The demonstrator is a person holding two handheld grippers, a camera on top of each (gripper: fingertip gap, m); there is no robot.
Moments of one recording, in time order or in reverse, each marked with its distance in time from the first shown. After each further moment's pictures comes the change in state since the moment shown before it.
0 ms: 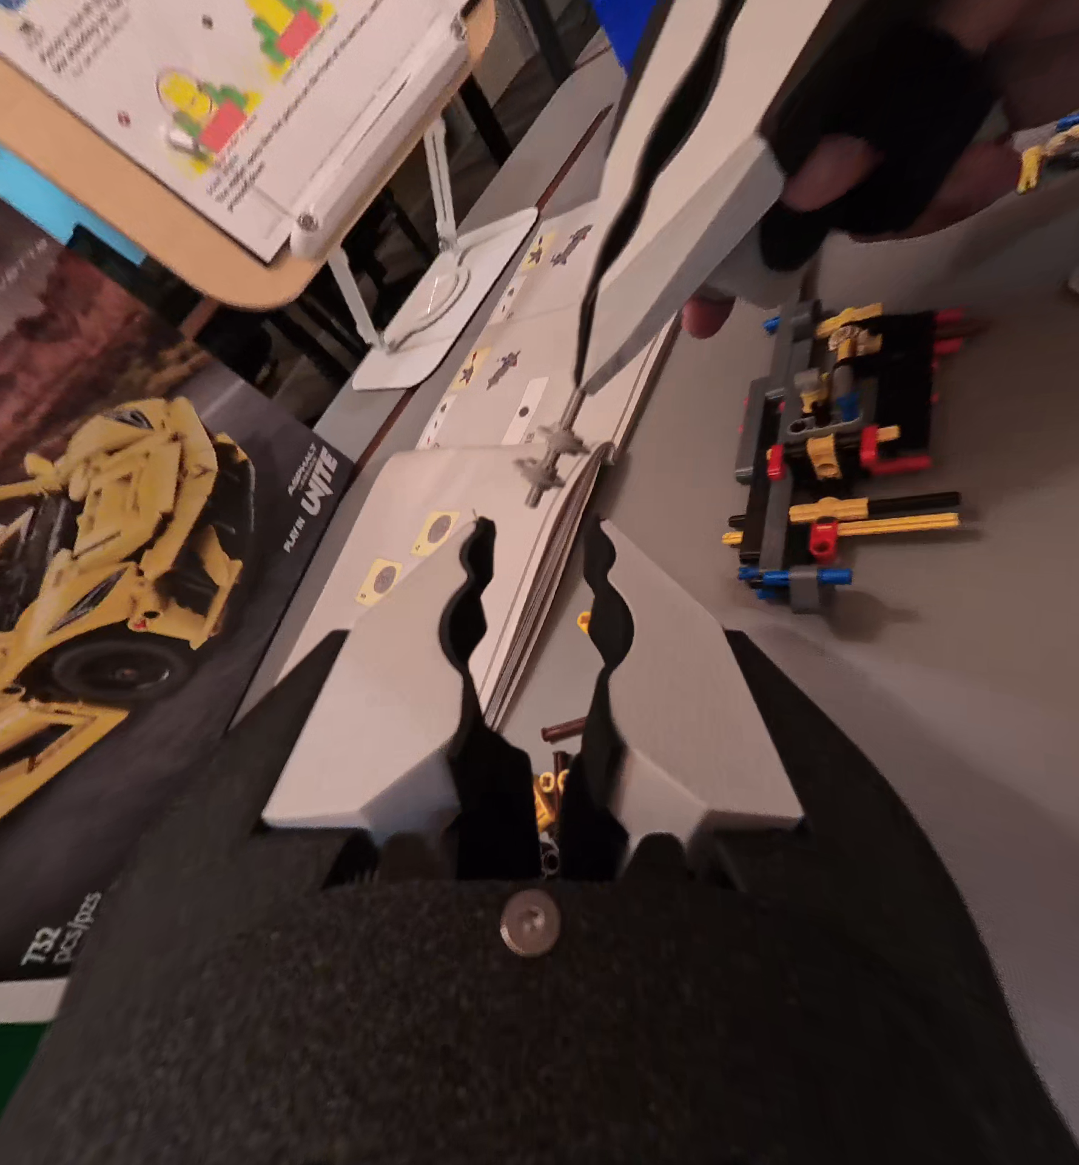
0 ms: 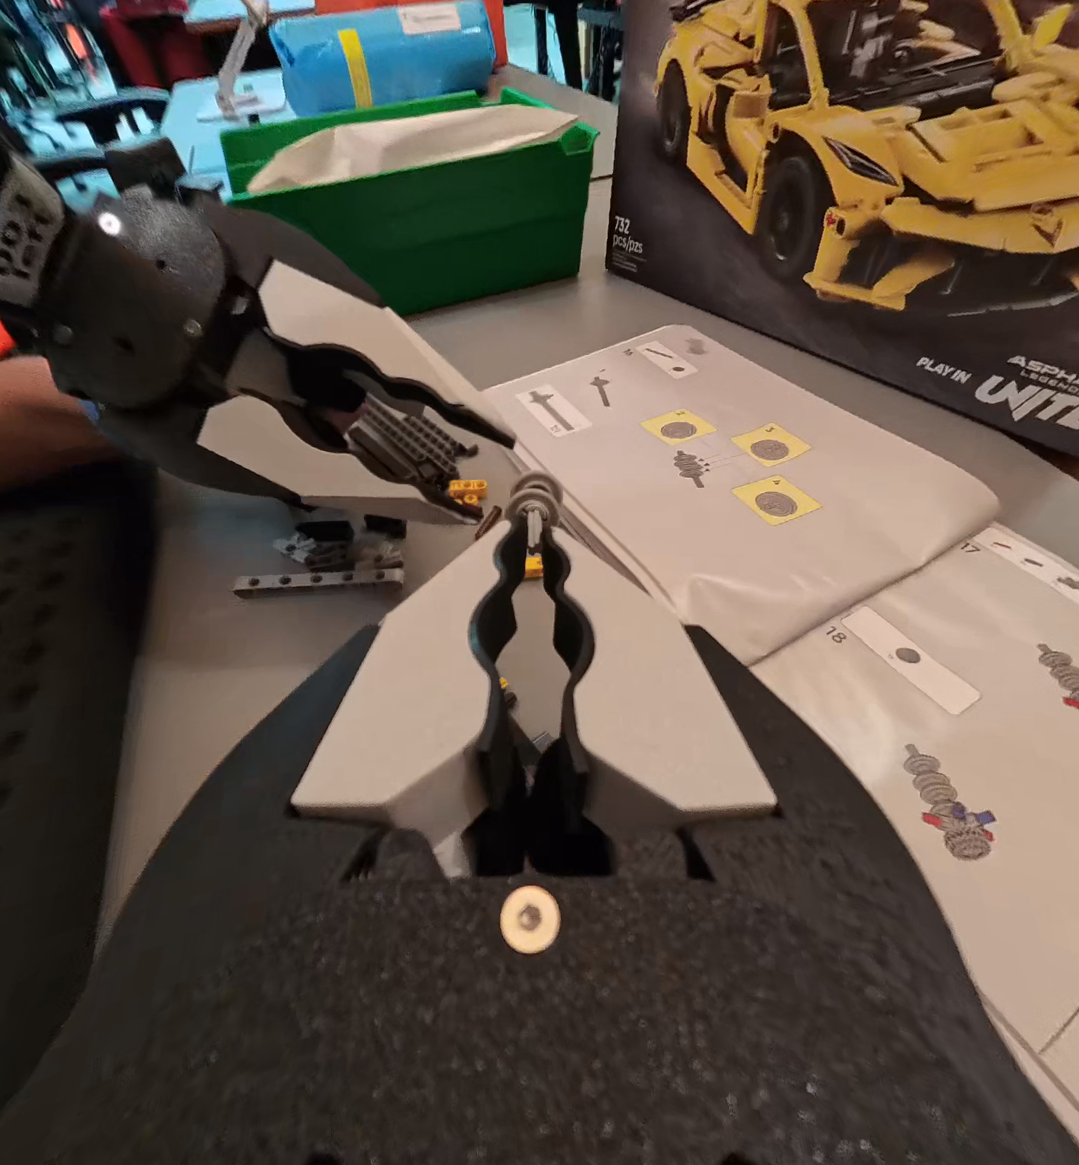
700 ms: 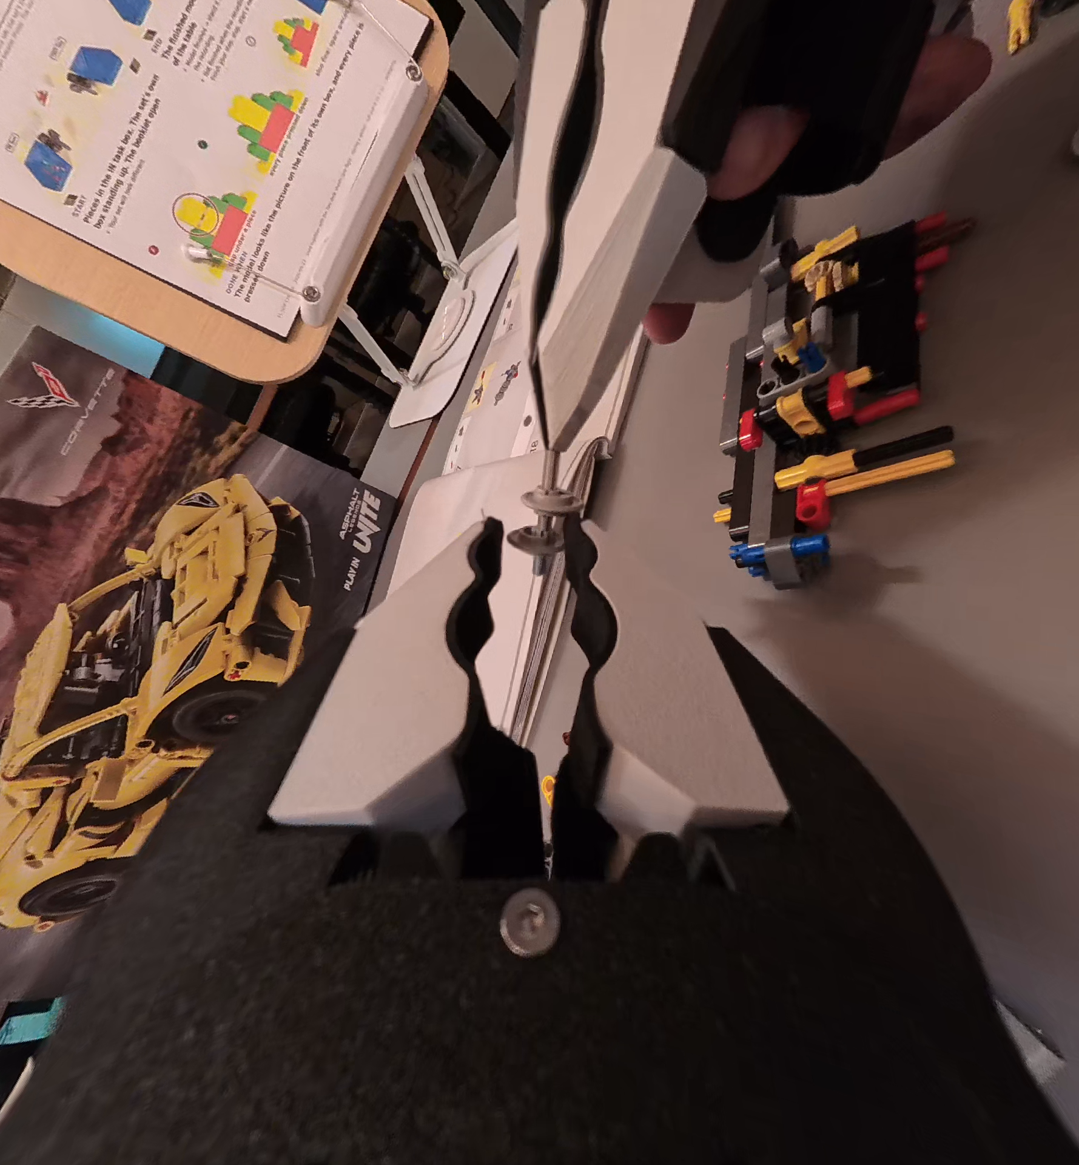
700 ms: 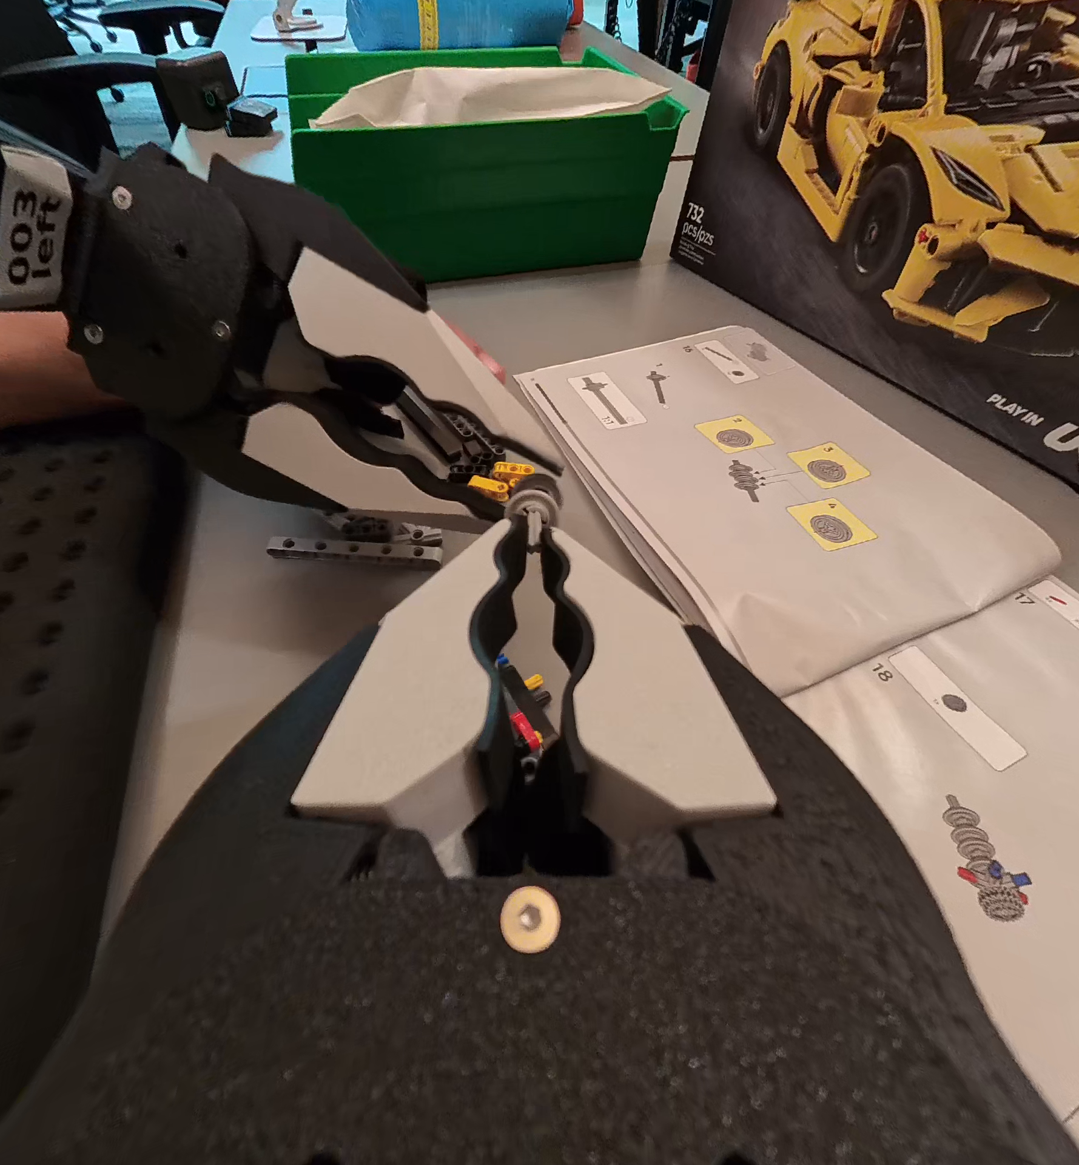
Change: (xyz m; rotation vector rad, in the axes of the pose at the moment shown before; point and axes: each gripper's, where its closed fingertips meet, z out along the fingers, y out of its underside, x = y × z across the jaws) left arm 0.013 -0.005 -0.001 -0.005 -0.062 0.237; right arm -0.023 0.005 0.006 -0.035 -0.065 -0.103
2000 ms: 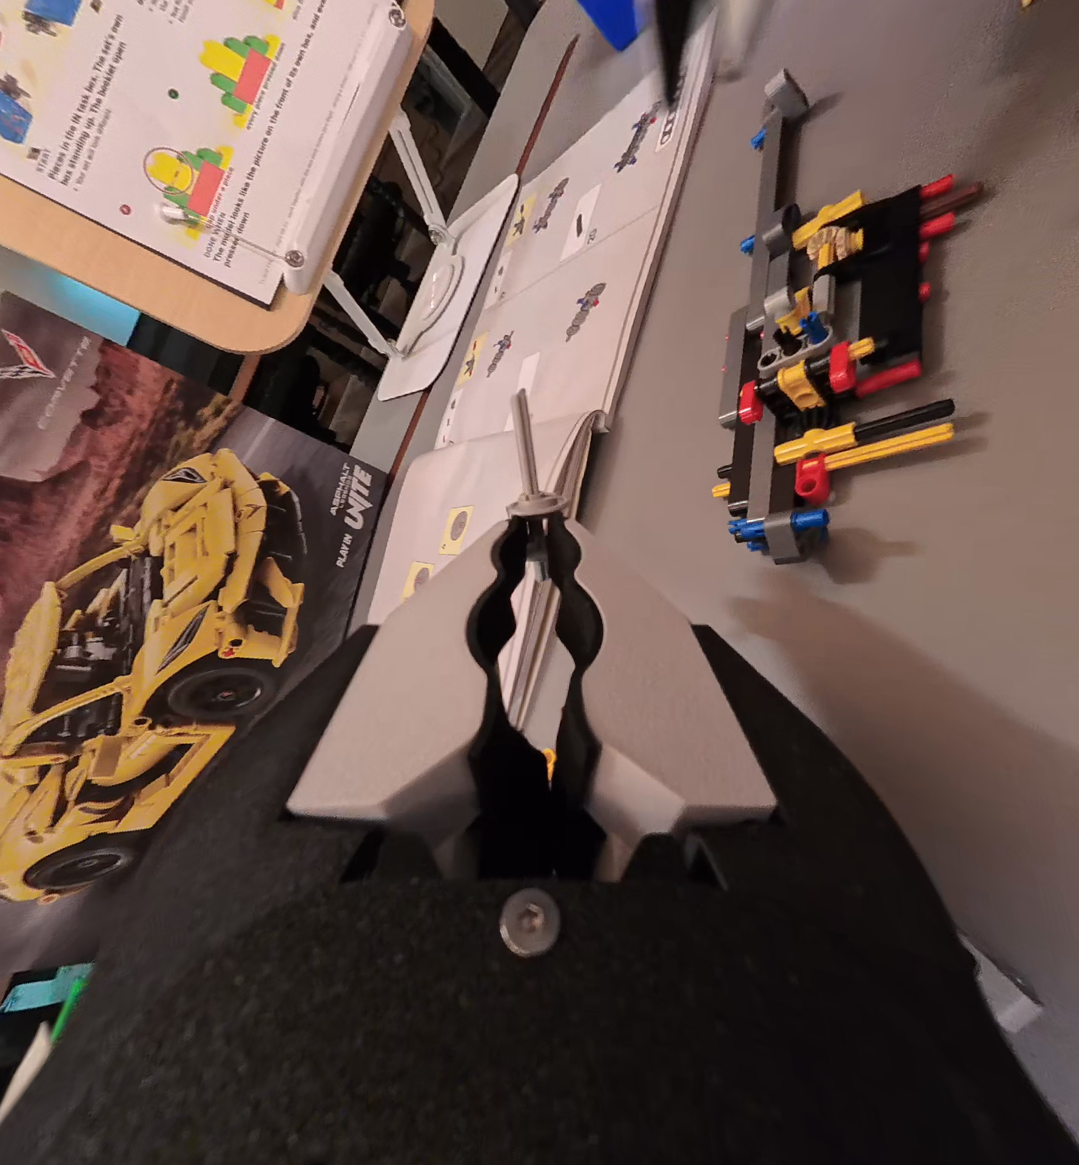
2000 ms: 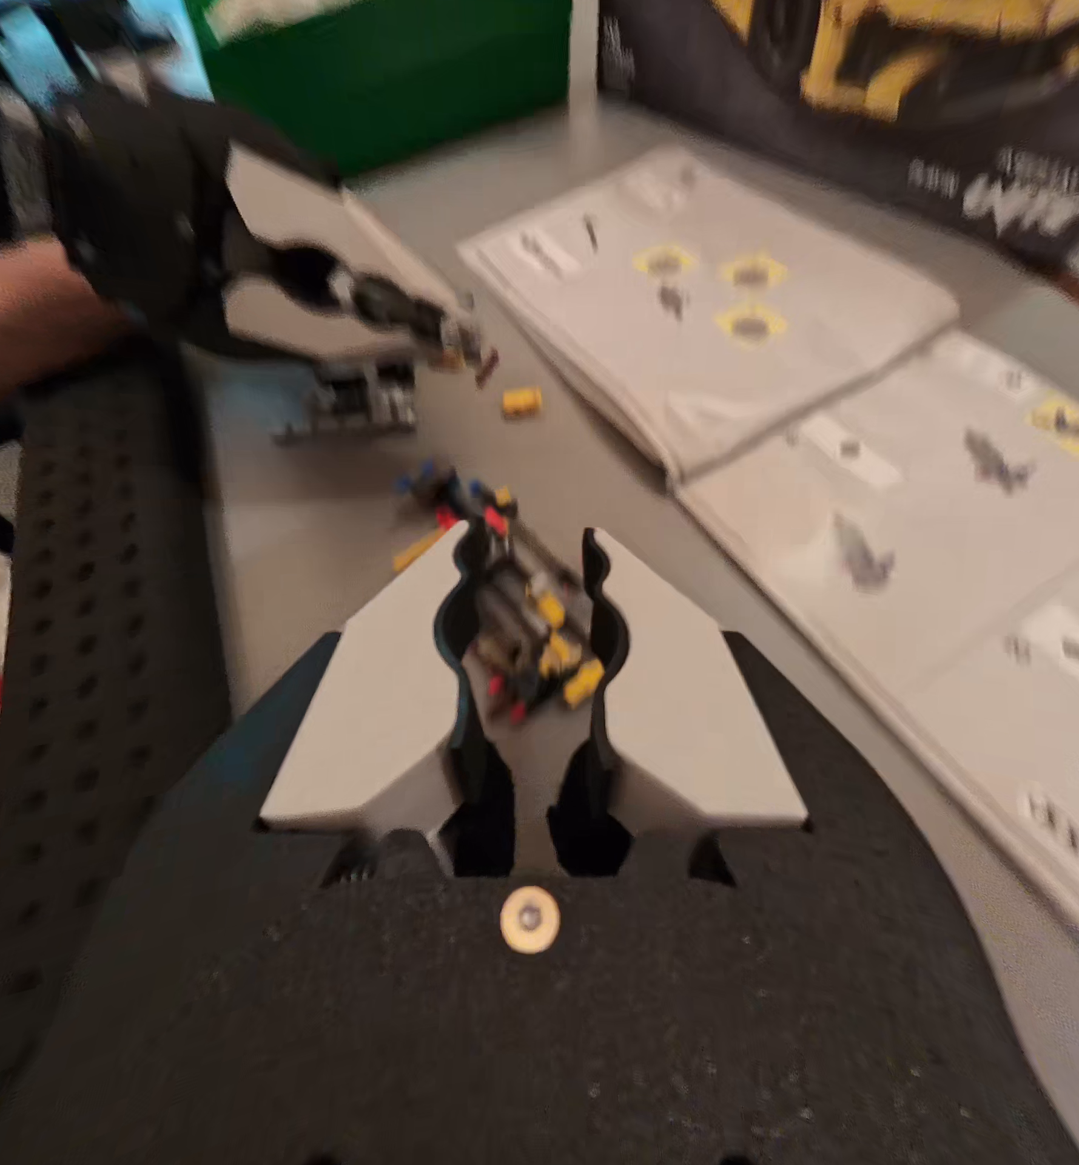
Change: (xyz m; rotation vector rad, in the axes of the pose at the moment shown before) left arm 0.001 0.006 -0.003 -0.049 0.021 -0.007; right arm 0.018 0.033 -0.085 -0.176 0.054 0.176
